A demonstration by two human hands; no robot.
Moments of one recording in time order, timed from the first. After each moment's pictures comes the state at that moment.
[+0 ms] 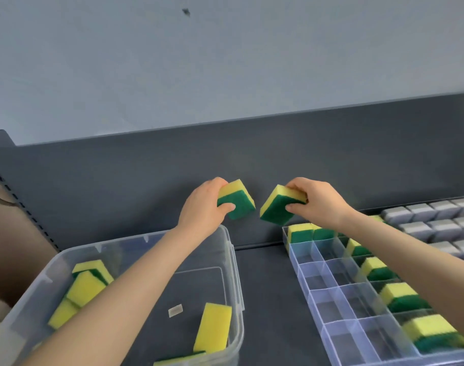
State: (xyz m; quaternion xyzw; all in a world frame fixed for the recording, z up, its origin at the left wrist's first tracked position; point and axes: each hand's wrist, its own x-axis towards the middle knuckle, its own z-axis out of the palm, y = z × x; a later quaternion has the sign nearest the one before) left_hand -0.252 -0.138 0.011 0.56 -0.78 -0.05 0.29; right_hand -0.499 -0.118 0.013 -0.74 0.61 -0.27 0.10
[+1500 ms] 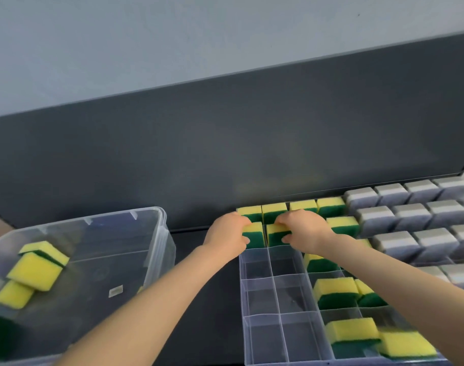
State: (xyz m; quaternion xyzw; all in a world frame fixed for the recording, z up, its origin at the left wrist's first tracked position) left_hand -0.430 -0.146 -0.112 0.59 -0.80 -0.11 0.07; right_hand -0.628 -0.139 -0.109 -0.79 0.60 -0.03 0.11
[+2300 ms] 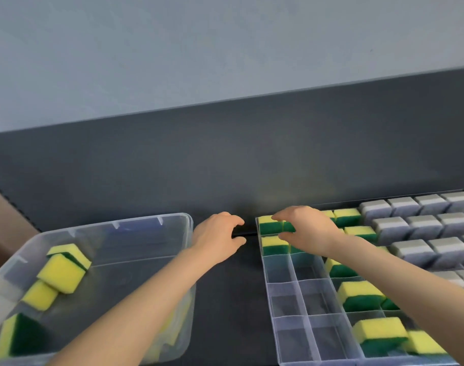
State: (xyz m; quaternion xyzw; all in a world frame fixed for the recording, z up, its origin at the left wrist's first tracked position) left_hand -0.360 -0.121 -0.065 0.59 -0.80 -0.05 0.10; right_hand -0.577 -0.114 -0.054 -0.81 0.57 -0.10 0.06
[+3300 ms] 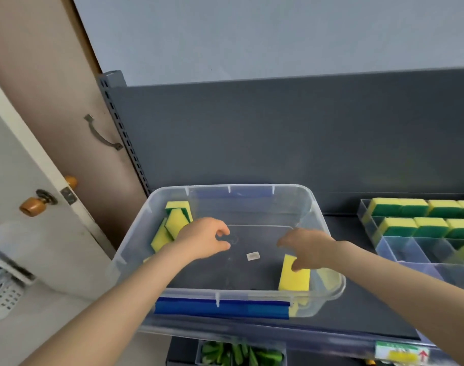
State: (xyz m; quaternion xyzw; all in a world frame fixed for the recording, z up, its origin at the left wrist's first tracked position) left_hand -0.049 -0.060 -0.087 0.66 -0.73 -0.17 0.02; right_hand -0.300 -0.073 -0.090 -0.85 0.48 0.20 0.10
